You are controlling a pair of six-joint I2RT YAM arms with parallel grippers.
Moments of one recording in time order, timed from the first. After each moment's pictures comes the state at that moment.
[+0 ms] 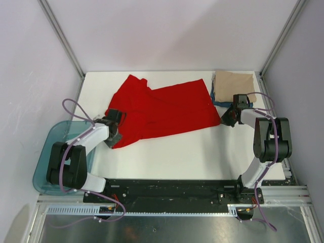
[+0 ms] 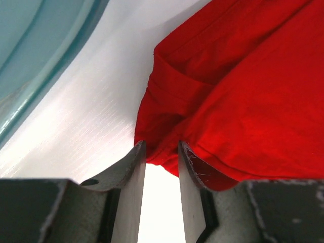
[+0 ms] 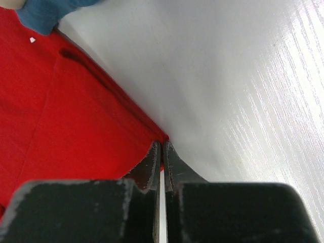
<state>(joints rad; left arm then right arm) -0.19 1.42 0.78 -0.67 -0.41 -0.96 -0.01 1.76 0.99 -0.21 -0.08 0.68</state>
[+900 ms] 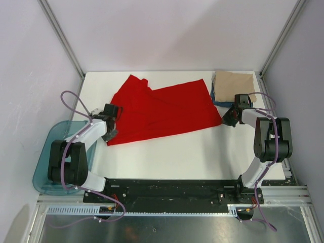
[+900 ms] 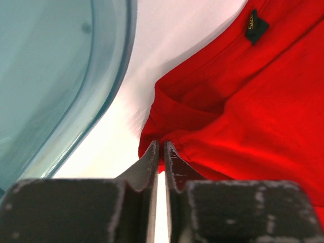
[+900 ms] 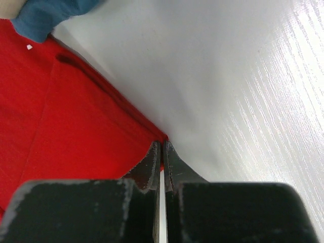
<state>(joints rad) -0.13 1.45 0.85 -0.66 -0.48 -0.80 -0.03 1.76 1.00 -0.22 -0.08 0.68</state>
